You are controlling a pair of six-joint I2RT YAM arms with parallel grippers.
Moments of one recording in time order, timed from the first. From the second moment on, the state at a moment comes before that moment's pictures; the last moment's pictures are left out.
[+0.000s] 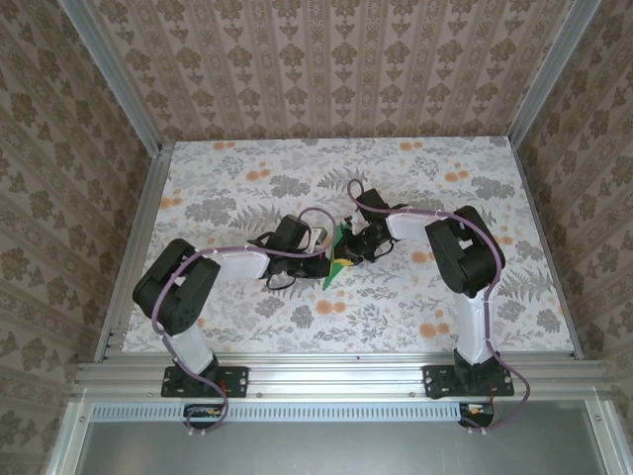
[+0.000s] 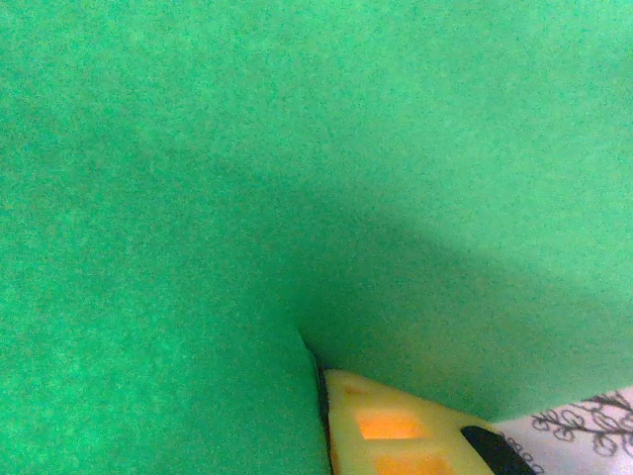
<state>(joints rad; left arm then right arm) -0.70 1.74 0.84 -0.02 0.47 -0.50 0.43 2.06 1.24 -0.42 -0.65 0.63</state>
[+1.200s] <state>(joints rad) -0.74 1.82 0.96 -0.20 0.41 -0.46 0.41 1.75 1.05 -0.43 -0.32 0.68</state>
